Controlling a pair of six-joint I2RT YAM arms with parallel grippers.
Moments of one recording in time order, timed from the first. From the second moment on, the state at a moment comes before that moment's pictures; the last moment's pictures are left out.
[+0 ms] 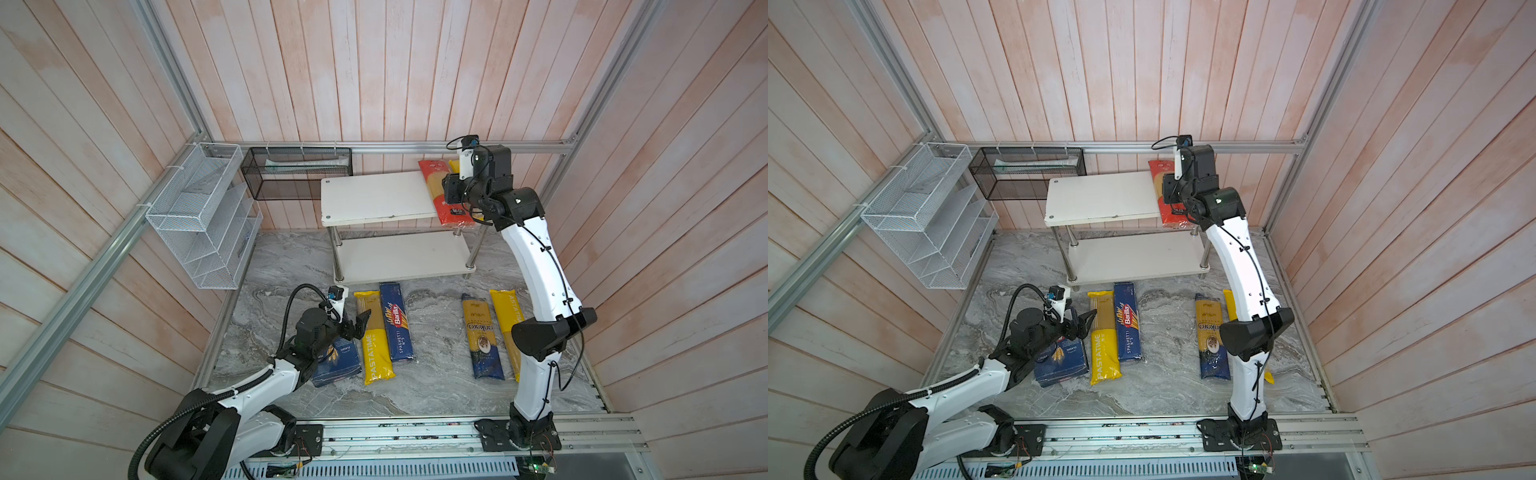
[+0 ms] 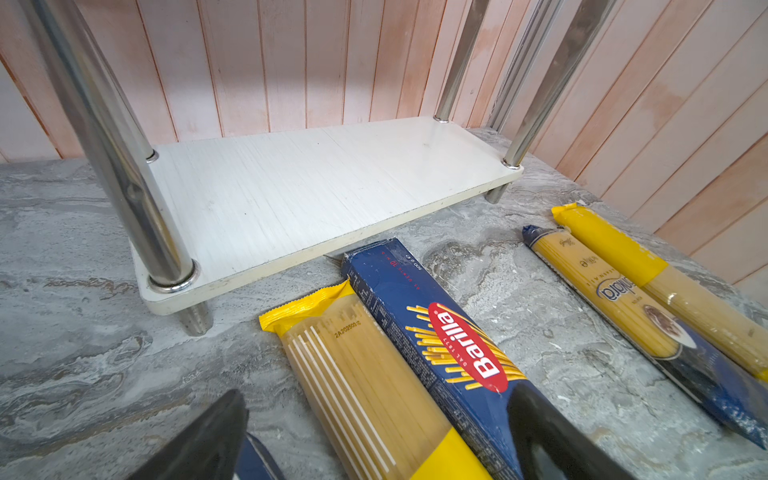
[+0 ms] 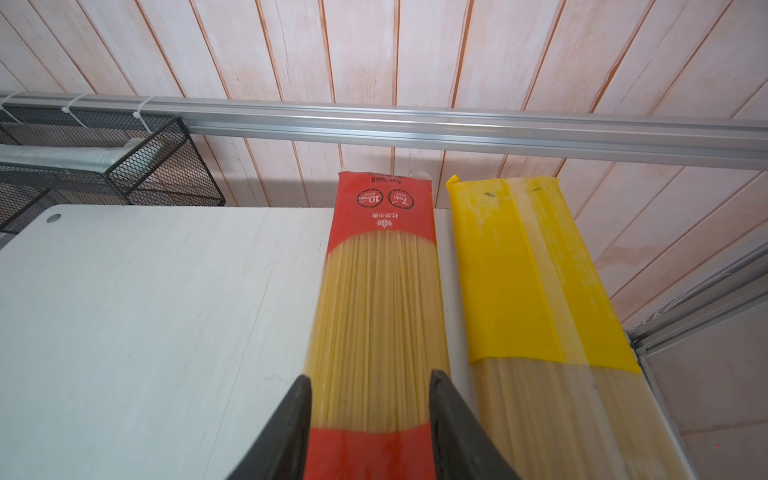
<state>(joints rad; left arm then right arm) -0.47 1.15 0.35 0.50 0.13 -0.14 0.42 1.97 2.51 -0.91 0.13 0.13</state>
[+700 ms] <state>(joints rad) -0.47 1.13 0.35 0.50 0.13 -0.15 0.66 1.27 1.62 -0.76 0.16 0.24</state>
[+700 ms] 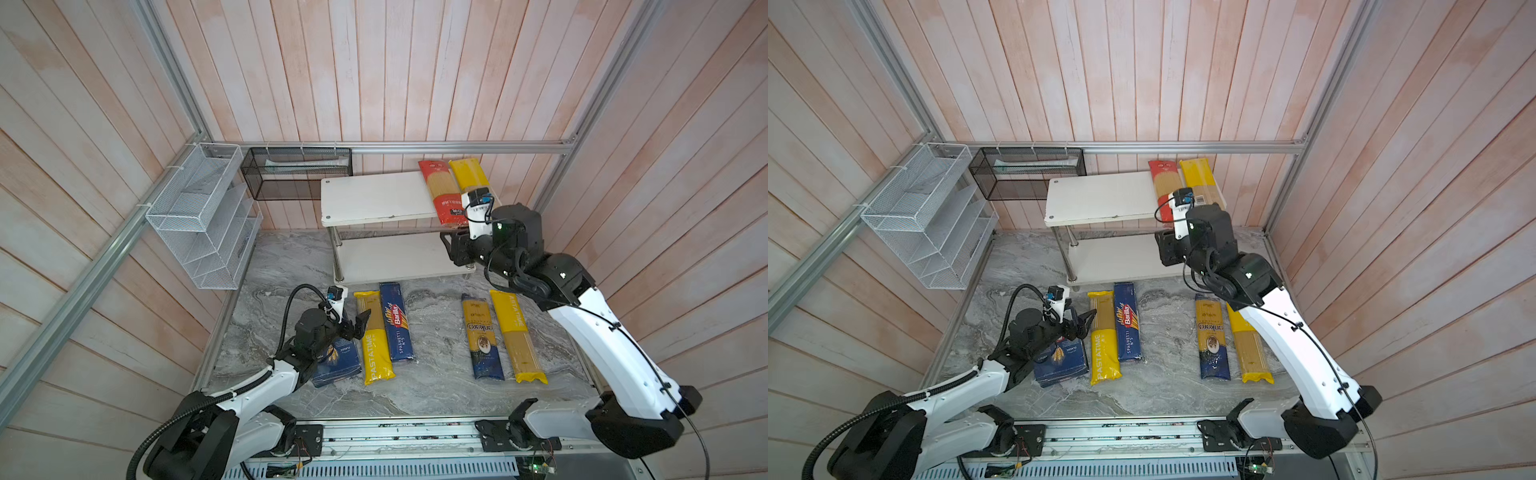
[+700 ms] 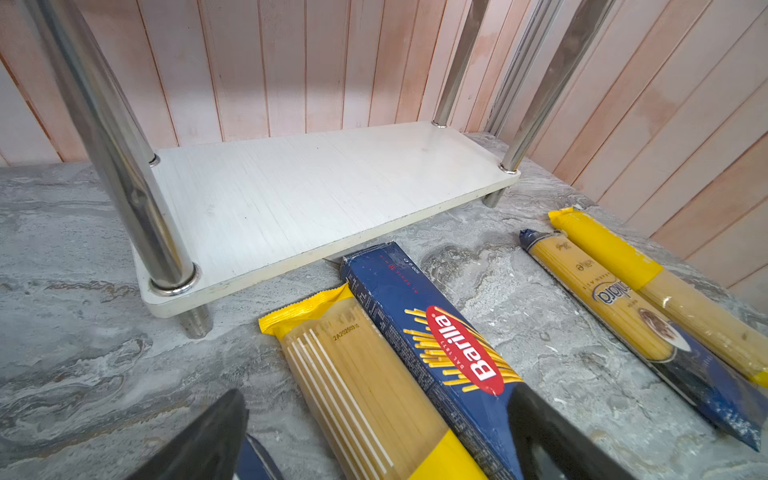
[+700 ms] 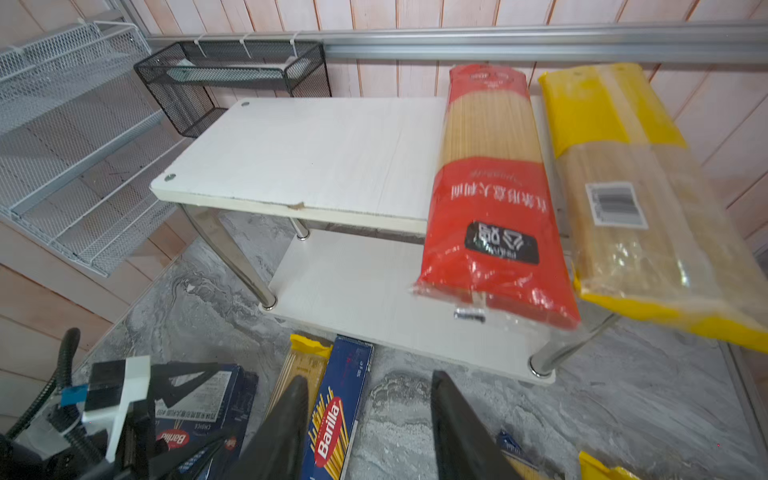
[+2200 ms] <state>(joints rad) -0.47 1.00 0.35 0.36 0.04 -0.16 0.45 0.89 0.63 -0.63 0.30 0.63</state>
